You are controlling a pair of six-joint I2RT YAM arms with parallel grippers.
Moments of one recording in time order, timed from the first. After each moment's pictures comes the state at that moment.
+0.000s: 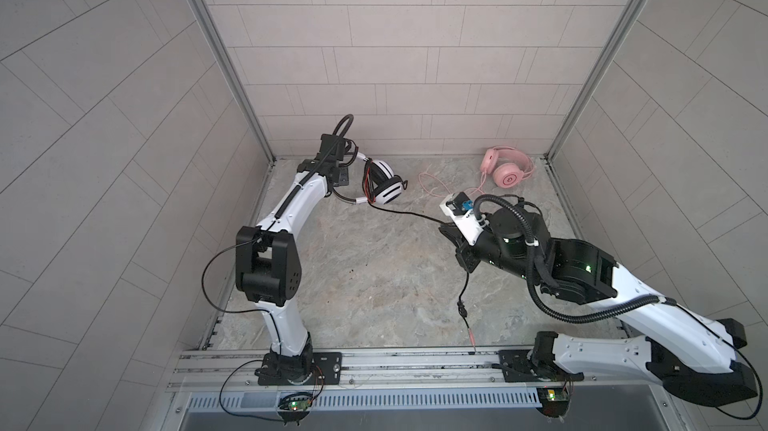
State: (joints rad) left arm -0.20 1.82 1.62 -0.69 -0.32 -0.17; right arm 1.03 1.08 1.40 -0.77 0.29 0.00
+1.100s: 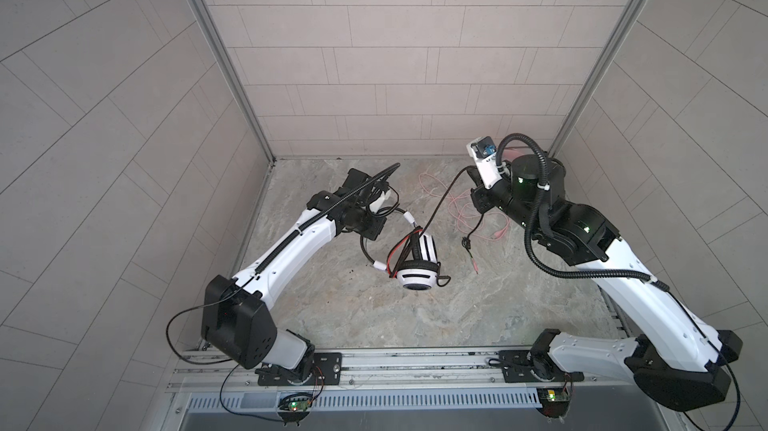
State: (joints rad) left arm -0.48 1.44 1.29 -0.88 0.21 0.03; right arm 0.64 1.18 1.53 -0.66 0.29 -0.15
